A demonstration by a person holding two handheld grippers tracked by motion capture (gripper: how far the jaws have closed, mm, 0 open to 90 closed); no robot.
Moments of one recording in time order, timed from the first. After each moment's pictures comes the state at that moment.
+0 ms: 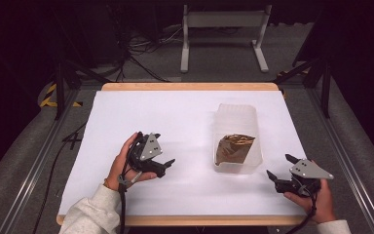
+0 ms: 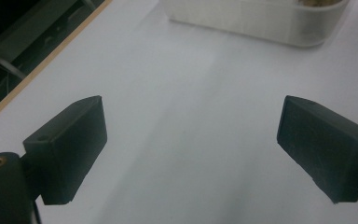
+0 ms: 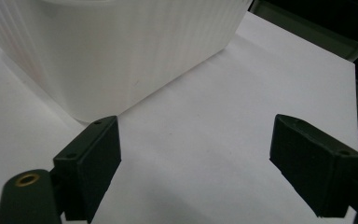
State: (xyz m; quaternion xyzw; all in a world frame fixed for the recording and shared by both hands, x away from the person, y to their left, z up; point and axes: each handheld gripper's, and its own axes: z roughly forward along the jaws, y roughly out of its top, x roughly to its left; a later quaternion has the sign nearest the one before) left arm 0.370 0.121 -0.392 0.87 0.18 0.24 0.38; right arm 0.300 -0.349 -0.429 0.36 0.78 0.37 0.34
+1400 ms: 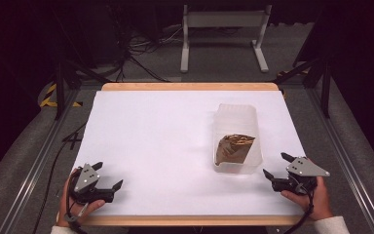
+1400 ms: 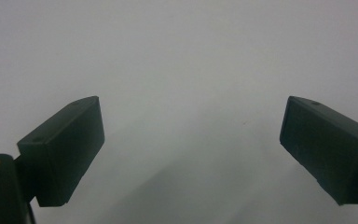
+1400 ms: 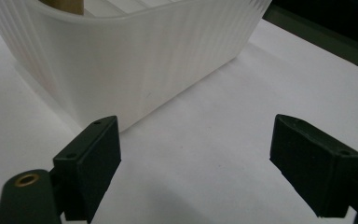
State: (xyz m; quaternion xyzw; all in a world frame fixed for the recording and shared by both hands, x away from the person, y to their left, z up) left arm 0.303 0.272 -0.456 0.80 0.36 0.25 0.42; right arm 0.307 -0.342 -0.428 0.35 0.79 0.38 0.33
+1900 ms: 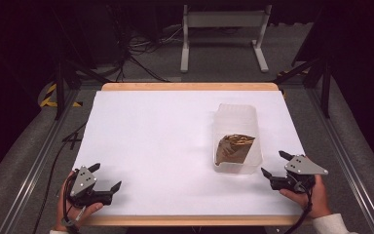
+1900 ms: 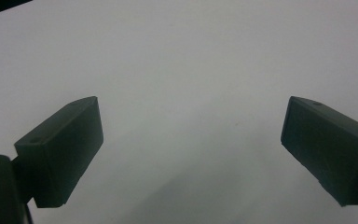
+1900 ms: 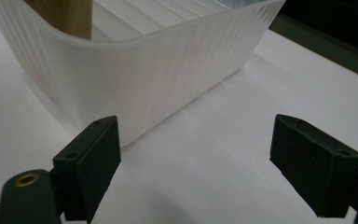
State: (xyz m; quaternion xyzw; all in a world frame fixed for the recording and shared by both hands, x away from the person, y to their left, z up) left arm 0.294 0.269 -0.453 0.79 0.35 0.26 0.42; right arm 0.310 -0.336 -0.424 0.33 0.79 0.39 0.33
